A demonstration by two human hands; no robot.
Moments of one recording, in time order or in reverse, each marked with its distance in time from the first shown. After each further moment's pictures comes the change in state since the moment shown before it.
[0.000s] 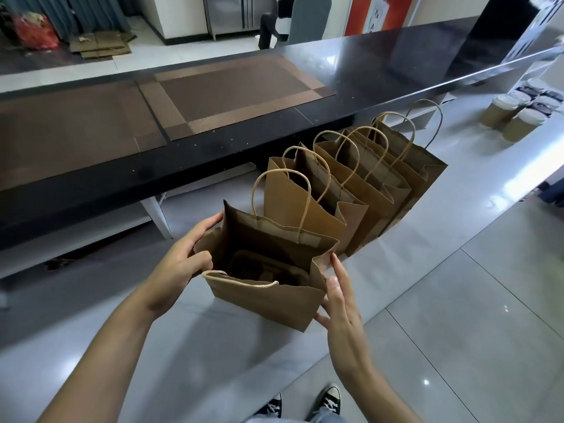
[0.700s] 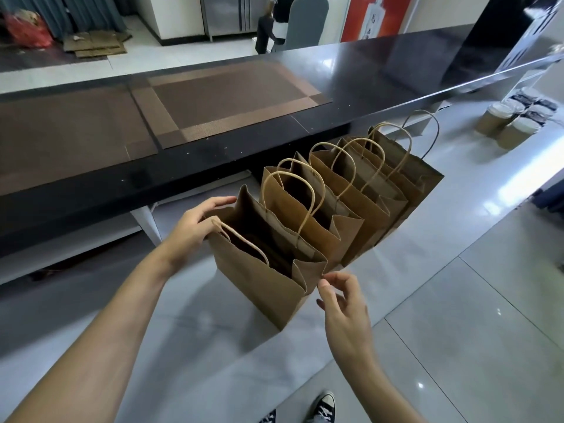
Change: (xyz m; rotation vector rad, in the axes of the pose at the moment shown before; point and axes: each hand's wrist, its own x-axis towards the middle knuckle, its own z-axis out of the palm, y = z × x) left_hand 0.084 0.011 -0.006 0.110 0.064 0.028; right_hand 0.034 0.001 -0.012 -0.211 0.174 -0.070
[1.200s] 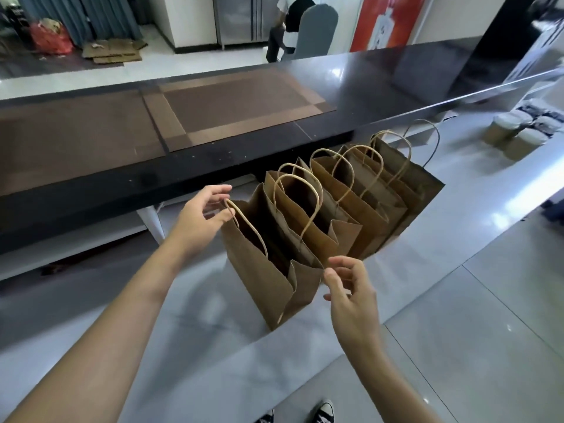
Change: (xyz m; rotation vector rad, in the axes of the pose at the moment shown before) left_hand 0.008 0.007 0.006 0.137 0.221 0.073; right_hand 0.016 -0.020 -0.014 -0.029 0.027 -0.161
